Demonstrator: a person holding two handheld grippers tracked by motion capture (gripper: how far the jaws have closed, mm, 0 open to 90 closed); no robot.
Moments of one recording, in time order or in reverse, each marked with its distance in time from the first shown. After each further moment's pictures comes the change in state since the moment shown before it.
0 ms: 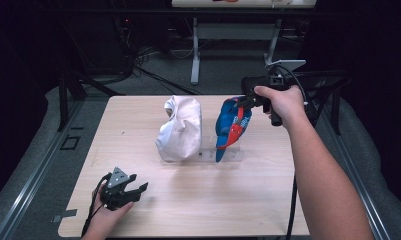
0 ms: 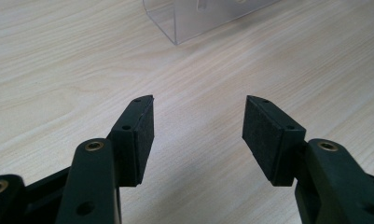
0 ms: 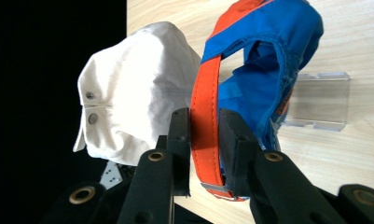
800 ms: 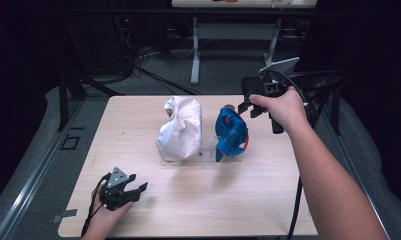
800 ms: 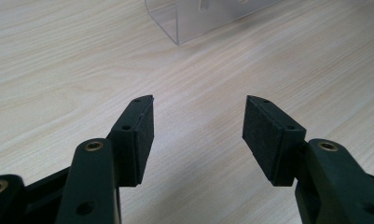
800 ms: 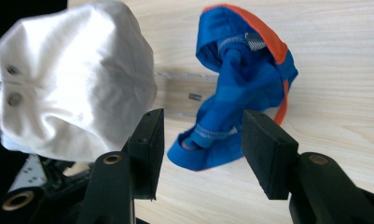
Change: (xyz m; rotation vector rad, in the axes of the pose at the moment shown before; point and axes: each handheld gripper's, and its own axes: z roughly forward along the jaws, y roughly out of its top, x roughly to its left) left arm 0.001 -0.001 0.000 -0.009 0.007 -0.005; right arm 0.011 -0.018 0.006 -0.019 -0.249 -0.170
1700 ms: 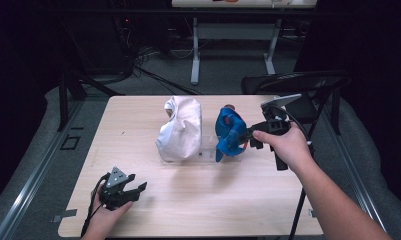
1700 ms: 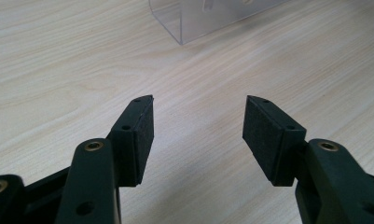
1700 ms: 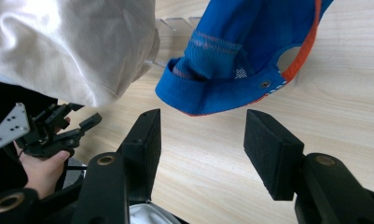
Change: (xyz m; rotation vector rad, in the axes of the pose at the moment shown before) left arm 0.001 -0.001 0.000 -0.004 0.008 -0.015; right arm -0.028 -0.075 0.032 -0.005 0.091 -0.065
